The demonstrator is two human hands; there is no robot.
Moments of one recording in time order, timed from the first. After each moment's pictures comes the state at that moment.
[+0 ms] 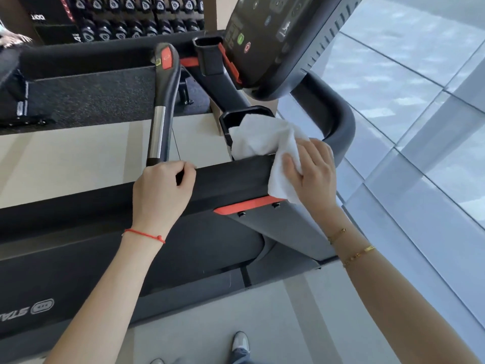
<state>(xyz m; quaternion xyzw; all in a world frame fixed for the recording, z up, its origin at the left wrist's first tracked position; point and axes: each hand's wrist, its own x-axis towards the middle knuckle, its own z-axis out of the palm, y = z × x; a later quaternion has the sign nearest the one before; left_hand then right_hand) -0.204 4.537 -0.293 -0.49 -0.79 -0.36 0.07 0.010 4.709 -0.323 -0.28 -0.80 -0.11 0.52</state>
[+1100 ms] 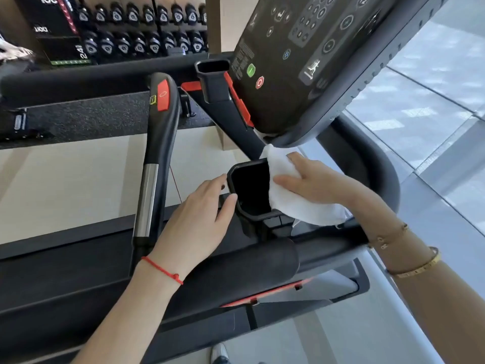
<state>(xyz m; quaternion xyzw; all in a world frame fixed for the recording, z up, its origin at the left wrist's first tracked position) -0.233 4.647 -0.280 -0.58 -0.75 -0.29 -0.11 -0.062 4.816 -0.245 -0.43 -0.87 0.24 0.01</state>
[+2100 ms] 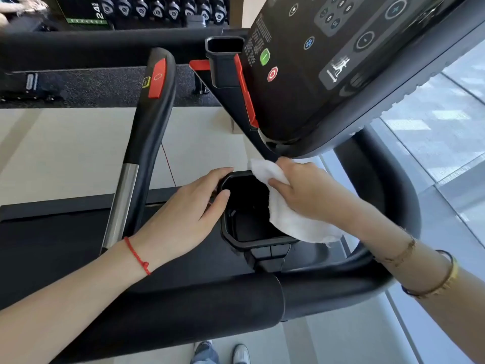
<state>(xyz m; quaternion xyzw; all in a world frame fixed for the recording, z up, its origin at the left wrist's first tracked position) -0.249 4.680 -0.286 -0.58 -0.72 -0.31 -0.20 -0.083 4.836 -0.249 -0.34 -0.93 0.15 0.00</state>
